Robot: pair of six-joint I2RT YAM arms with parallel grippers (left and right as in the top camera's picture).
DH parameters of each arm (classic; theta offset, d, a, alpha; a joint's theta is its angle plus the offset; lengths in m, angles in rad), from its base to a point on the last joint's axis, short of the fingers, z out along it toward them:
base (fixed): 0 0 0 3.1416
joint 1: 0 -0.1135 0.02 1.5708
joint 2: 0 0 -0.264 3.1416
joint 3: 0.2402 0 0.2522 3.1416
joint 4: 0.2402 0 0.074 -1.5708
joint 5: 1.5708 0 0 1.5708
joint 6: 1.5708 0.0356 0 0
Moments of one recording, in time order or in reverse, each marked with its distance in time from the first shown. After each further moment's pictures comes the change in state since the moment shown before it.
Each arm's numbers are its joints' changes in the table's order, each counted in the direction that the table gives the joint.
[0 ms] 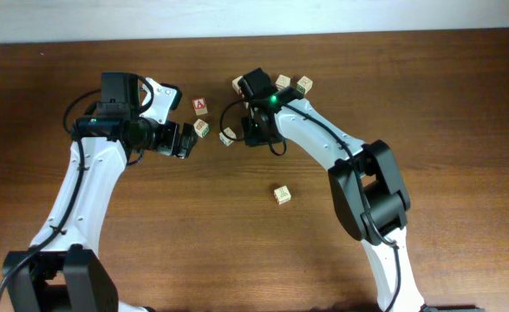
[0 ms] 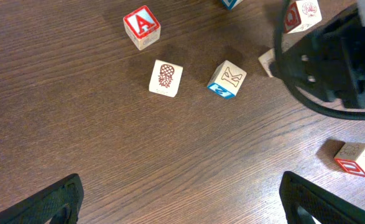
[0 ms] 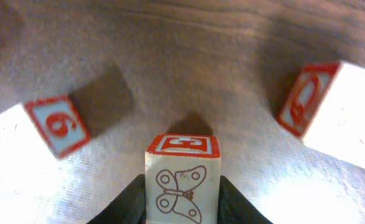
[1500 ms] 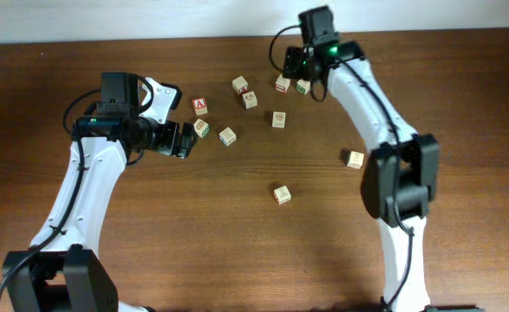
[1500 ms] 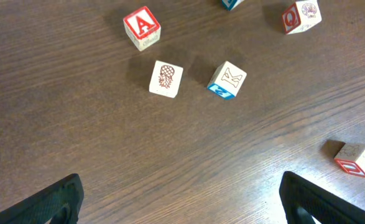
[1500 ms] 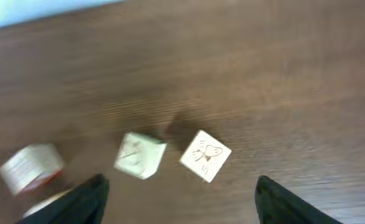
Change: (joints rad) left arm 0.000 0.000 0.001 -0.001 0.000 0.000; right arm 0.247 0.063 0.290 -0.077 0.140 0.092
